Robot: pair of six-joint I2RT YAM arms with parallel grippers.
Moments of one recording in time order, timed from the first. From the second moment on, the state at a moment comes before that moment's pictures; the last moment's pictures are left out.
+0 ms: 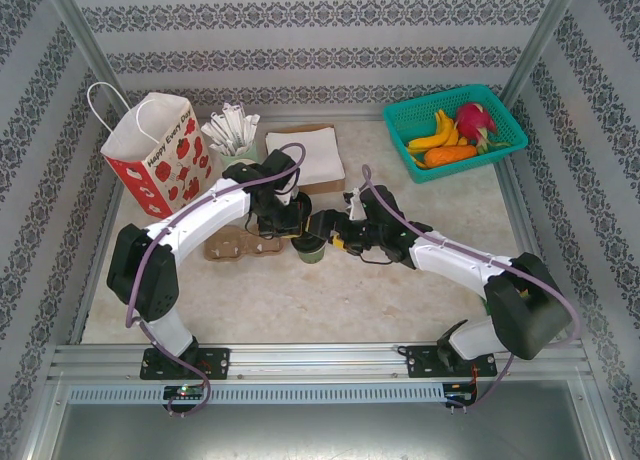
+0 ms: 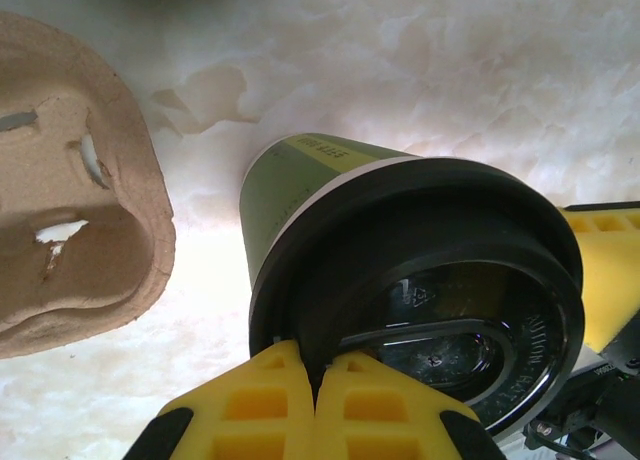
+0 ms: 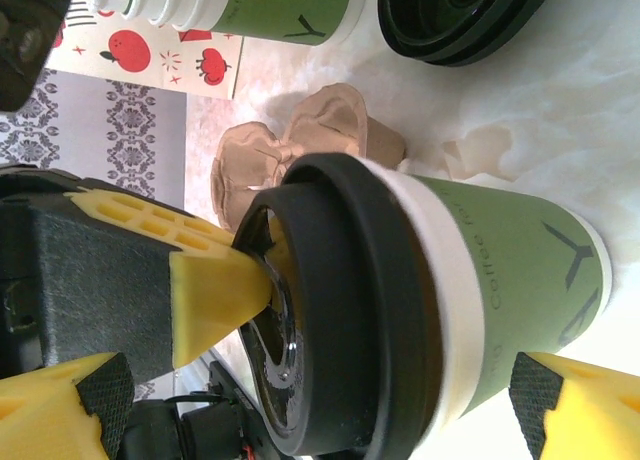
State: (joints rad) left arm -0.55 1.70 1.42 -1.00 0.30 -0.61; right arm 0.61 1.42 0.76 0.03 -0.54 0.96
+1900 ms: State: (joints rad) left arm -0.57 1.79 1.51 -1.03 0.31 -0.60; right arm 0.54 1.39 0.86 -0.32 -0.45 0.83
